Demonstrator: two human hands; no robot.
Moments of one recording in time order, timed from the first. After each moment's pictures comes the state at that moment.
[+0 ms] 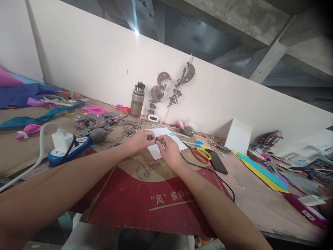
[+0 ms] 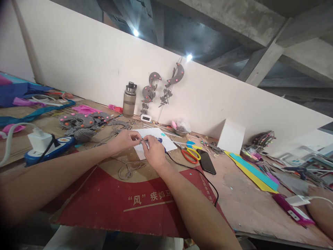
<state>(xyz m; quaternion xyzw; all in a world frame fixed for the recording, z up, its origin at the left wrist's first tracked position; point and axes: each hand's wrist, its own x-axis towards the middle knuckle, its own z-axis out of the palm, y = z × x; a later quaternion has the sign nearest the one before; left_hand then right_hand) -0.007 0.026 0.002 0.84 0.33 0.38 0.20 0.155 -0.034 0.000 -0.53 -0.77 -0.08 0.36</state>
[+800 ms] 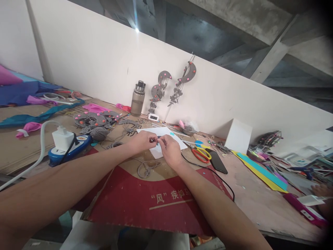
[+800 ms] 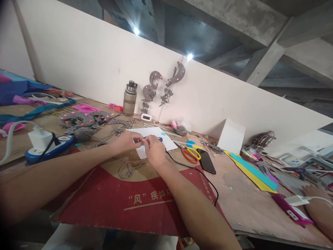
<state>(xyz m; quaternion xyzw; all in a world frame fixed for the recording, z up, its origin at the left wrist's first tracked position) -0.003 0.020 0.003 0.87 0.30 0.35 0.17 0.154 -0.033 0.001 -0.56 -0.75 -0.10 0.34</state>
